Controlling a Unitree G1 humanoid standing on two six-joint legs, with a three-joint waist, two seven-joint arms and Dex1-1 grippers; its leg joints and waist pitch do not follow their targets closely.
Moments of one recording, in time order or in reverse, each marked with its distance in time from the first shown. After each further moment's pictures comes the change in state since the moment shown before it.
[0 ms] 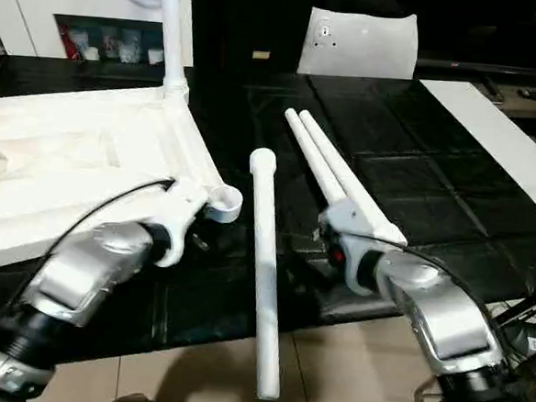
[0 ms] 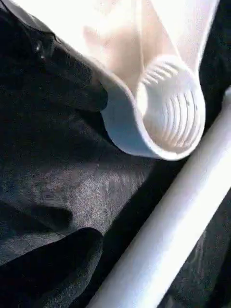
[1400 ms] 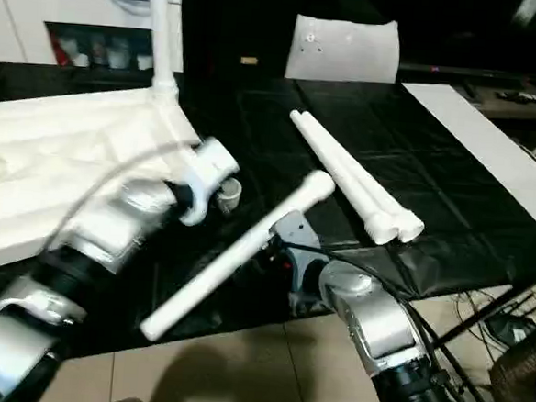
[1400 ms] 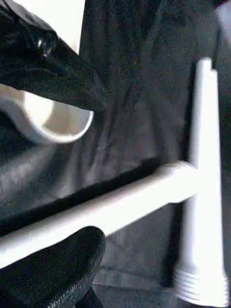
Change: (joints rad) left arm -0.248 -0.002 0.095 0.286 -0.008 -0.251 -0.174; right arm -0.024 0.262 0.038 0.169 -0.062 -0.115 -0.122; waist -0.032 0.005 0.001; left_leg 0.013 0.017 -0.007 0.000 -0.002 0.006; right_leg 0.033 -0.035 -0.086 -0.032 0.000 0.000
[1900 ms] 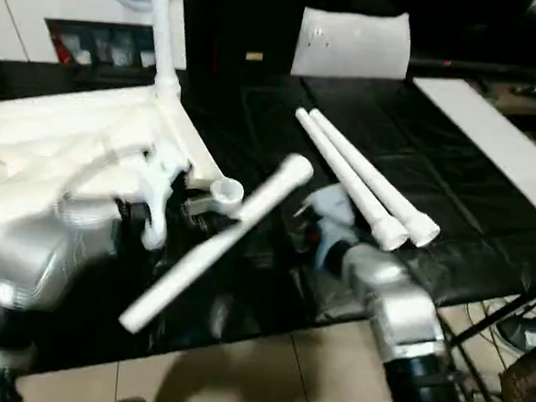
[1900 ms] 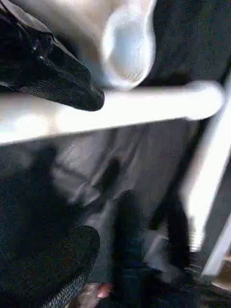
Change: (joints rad) left arm 0.308 -0.006 0.078 -0.578 -0.180 0.498 0.059; right arm -0.024 0.045 -0.212 -0.026 0.076 0.010 -0.096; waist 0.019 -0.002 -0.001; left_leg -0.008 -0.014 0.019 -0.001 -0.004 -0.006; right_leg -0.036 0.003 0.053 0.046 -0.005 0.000
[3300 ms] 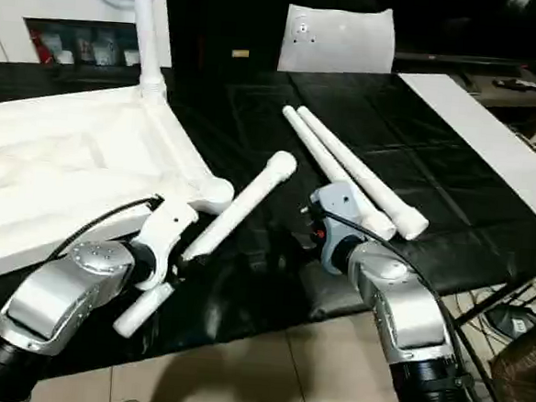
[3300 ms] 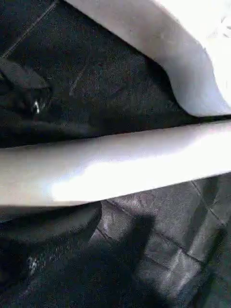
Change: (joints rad) left arm 0.083 0.094 -0.165 -0.005 0.157 0.001 0.118; right arm 0.024 -0.037 0.043 -0.037 -0.052 -0.014 0.007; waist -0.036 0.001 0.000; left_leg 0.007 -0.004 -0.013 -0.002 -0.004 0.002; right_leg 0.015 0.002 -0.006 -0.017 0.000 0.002
